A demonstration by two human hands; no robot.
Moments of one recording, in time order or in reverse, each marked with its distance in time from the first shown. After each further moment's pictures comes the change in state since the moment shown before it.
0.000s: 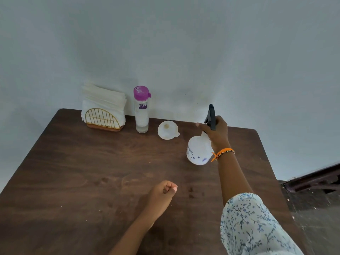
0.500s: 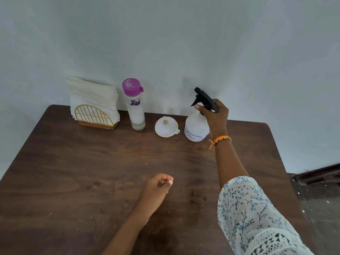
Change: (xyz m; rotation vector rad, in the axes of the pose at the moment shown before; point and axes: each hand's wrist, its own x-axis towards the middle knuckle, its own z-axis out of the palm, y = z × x) left_hand 0.040 0.008 -0.003 -0.062 0.037 -0.054; right_hand 0.054 0.014 0.023 0.209 0.023 -0.031
